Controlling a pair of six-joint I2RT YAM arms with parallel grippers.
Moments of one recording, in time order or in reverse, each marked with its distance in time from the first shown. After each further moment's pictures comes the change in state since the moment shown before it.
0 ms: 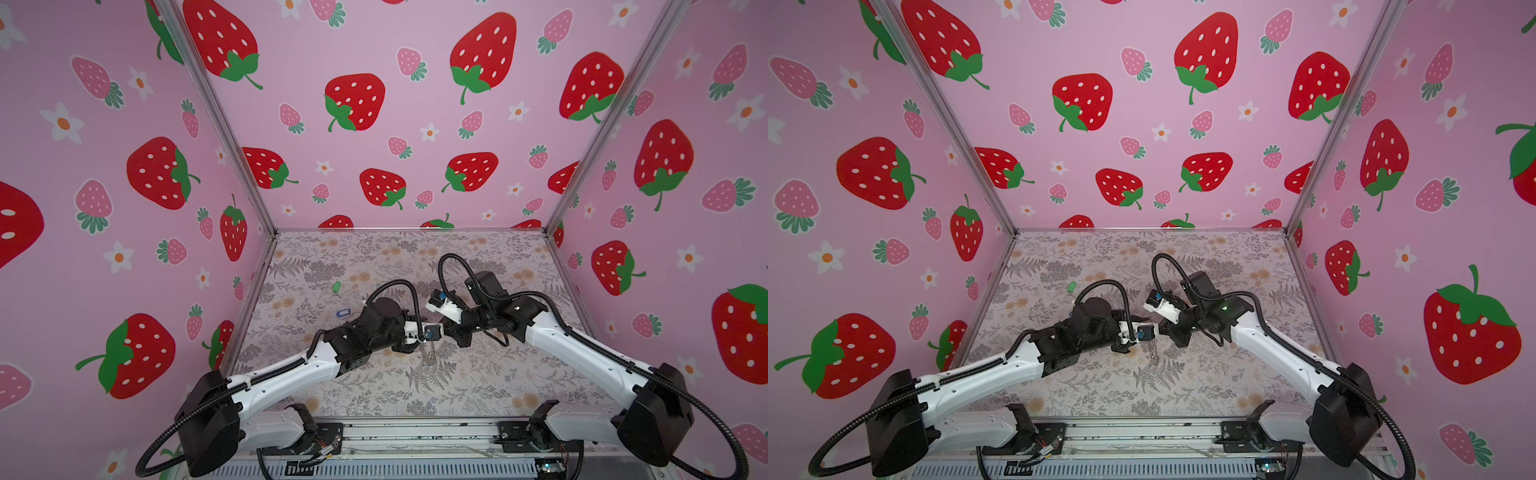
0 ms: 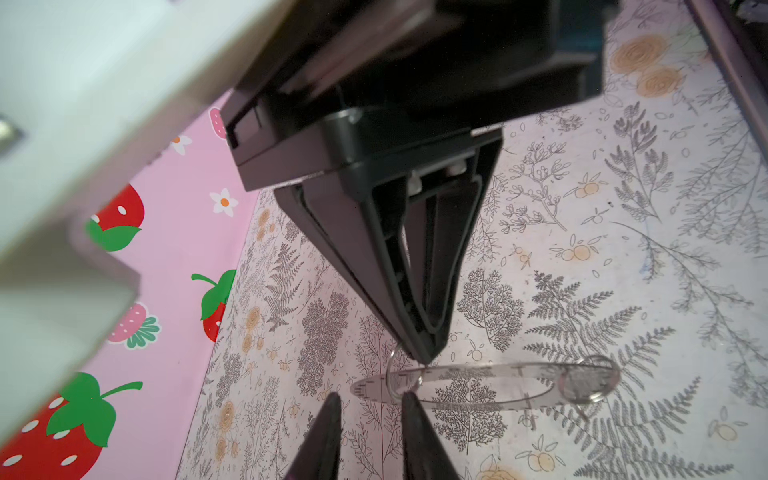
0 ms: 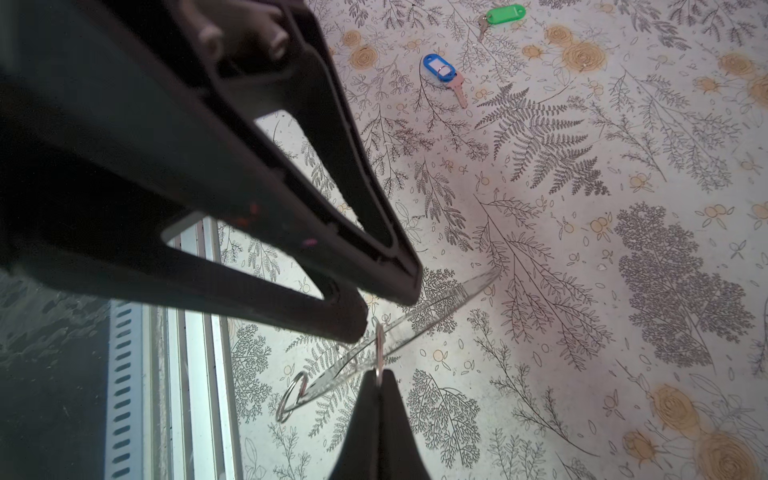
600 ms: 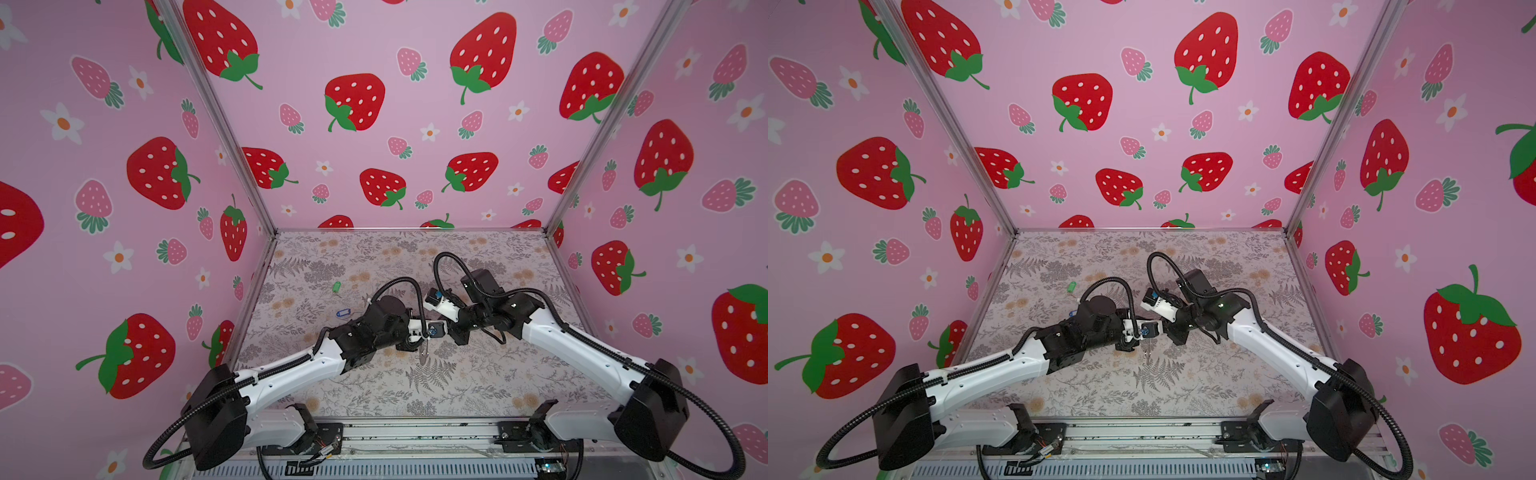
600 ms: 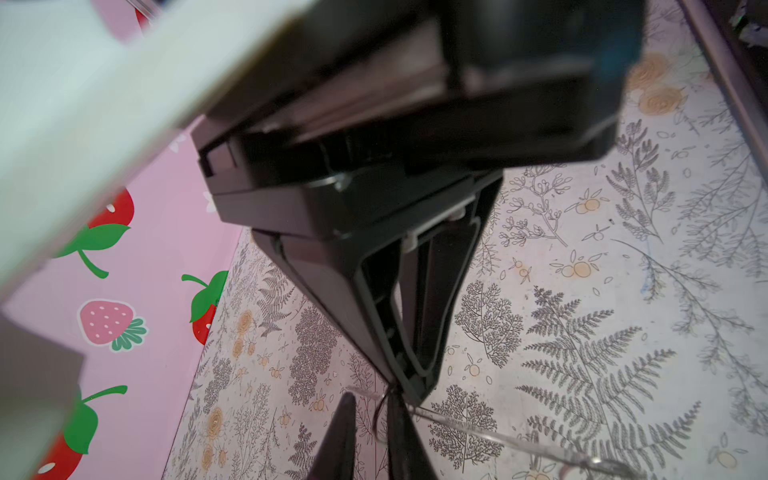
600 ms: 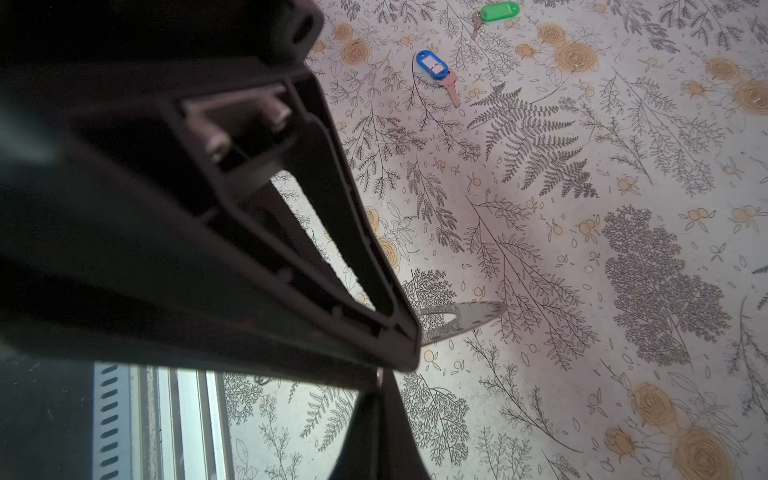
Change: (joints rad) left arm -0.006 0.042 0.028 0.009 0.011 -0.036; right arm 0.019 0.027 0.042 -0.020 0.045 -0.007
